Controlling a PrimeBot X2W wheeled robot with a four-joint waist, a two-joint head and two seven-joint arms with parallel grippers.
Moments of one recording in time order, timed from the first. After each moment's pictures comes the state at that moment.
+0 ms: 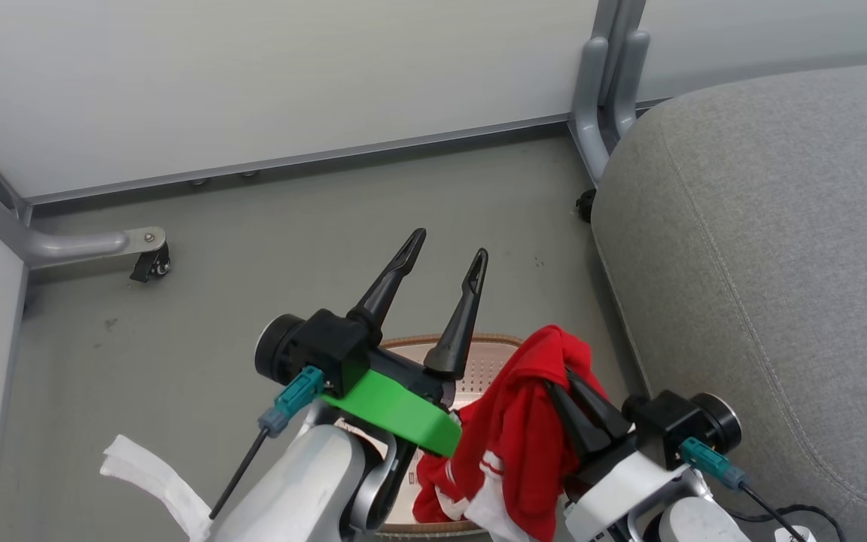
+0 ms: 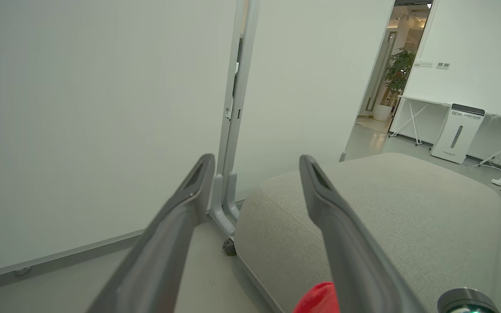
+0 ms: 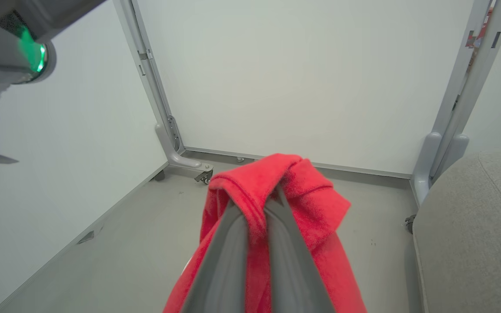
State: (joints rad) left arm -0.40 0.10 -0.68 0.16 -0.52 0.05 -0.26; right arm -0.13 -0.05 0.37 0.19 0.17 0.13 -0.26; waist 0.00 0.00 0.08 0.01
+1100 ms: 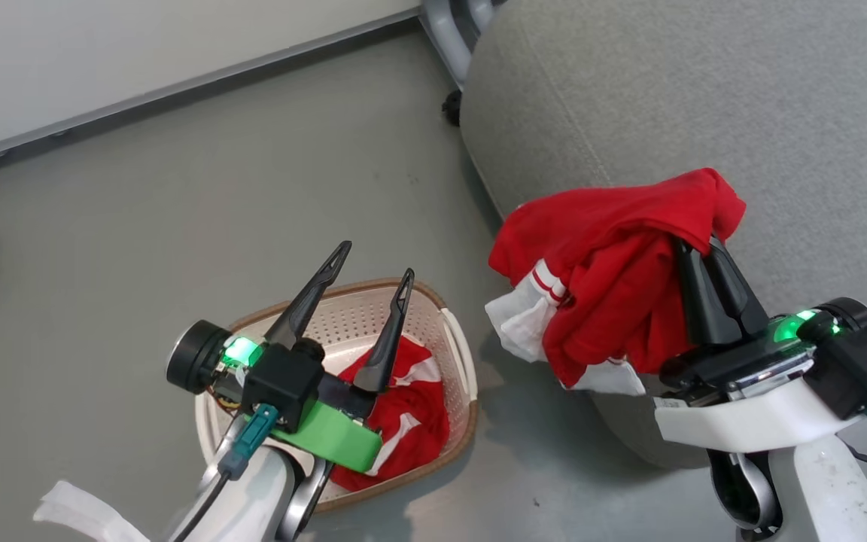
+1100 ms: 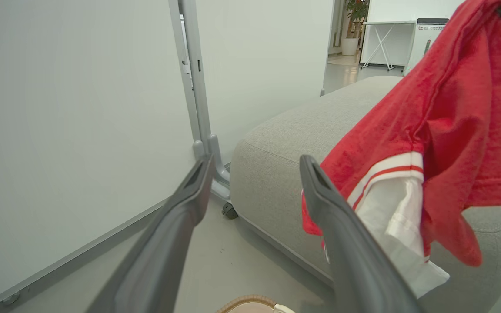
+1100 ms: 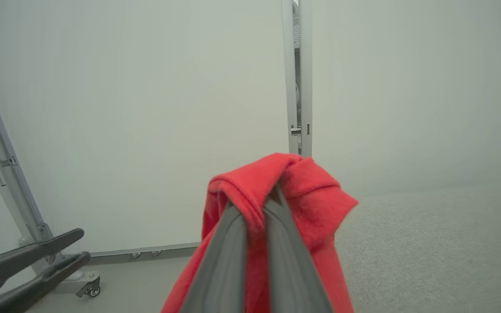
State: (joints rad) left arm -0.31 0.21 -0.55 0.12 -0.22 0.00 -0.26; right arm -0.16 -0.05 0.13 -0.21 0.23 0.13 -0.26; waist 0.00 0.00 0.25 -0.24
